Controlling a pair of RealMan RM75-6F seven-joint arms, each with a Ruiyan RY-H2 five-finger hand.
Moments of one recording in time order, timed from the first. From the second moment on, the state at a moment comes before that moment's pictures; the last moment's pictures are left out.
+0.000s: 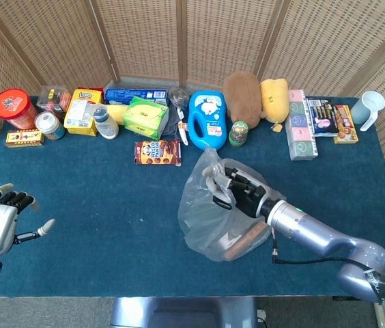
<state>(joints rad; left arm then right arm) -0.16 -1.18 -0.08 -1.66 1.55 1.52 0.18 0.86 -0.90 0.39 -1.92 -1.44 0.46 2.17</state>
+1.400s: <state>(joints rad) -0.11 -1.18 -0.05 -1.66 1.56 1.56 0.16 0.86 -0.69 0.34 -1.89 -1.67 0.85 2.64</state>
